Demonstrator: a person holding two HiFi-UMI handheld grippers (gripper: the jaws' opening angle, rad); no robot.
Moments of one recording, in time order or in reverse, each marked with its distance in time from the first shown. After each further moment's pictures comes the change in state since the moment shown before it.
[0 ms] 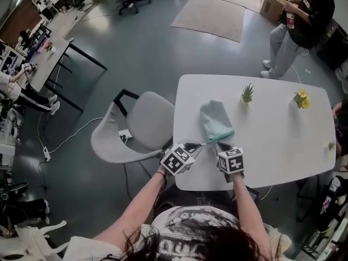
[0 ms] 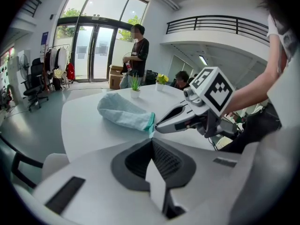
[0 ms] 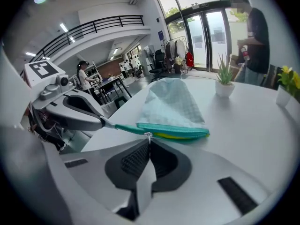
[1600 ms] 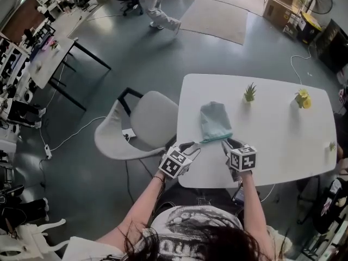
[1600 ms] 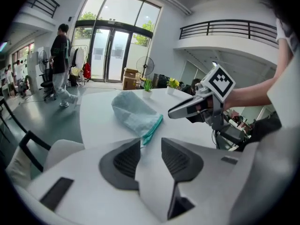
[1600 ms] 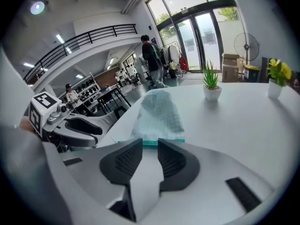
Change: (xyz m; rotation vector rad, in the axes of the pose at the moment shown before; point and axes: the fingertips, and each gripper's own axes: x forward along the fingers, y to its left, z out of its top) left arm -0.026 0.005 -0.024 -0.125 -0.058 0.123; right arm -0.034 -0.013 0.013 0.092 -0.082 0.003
